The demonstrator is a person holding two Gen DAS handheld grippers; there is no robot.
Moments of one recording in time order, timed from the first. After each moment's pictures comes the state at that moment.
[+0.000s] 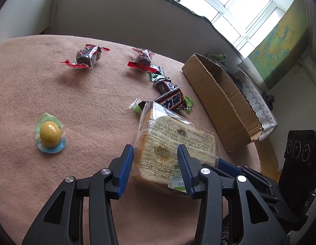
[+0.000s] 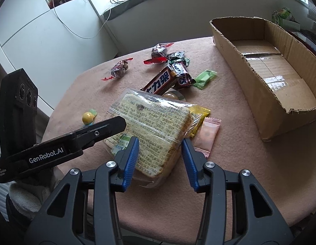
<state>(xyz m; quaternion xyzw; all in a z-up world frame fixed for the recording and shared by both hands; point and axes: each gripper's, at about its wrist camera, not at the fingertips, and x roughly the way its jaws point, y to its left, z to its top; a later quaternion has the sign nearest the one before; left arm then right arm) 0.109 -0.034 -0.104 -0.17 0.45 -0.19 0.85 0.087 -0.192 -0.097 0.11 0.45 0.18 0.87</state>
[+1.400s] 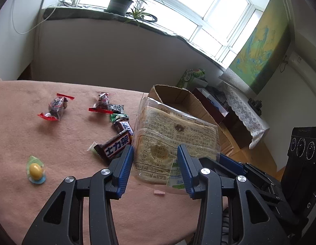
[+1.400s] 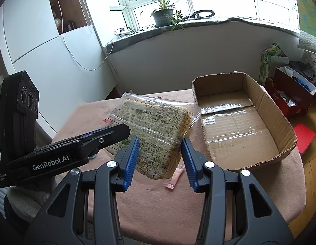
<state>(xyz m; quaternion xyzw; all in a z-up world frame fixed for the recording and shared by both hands) 0.116 -0.086 -0.034 -0.15 0.38 -0.22 0.89 0.075 -0.242 -0.016 0.08 0.35 0.16 0.92</state>
